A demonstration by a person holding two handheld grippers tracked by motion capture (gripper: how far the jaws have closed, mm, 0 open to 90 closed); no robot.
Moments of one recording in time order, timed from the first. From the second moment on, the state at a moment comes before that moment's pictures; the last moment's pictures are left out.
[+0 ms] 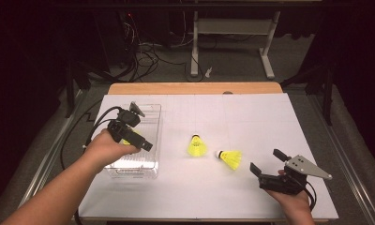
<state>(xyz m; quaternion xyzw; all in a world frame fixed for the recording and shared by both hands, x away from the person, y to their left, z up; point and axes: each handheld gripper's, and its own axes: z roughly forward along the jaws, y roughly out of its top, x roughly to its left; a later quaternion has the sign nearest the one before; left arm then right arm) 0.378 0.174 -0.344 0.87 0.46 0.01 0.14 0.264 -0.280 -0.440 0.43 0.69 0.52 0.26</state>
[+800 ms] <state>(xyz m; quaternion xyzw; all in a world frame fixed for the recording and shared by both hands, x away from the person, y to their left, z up) 0.372 0.140 -0.347 0.89 0.43 -0.01 0.16 0.266 -0.279 -0.441 0.43 0.69 0.53 0.26</state>
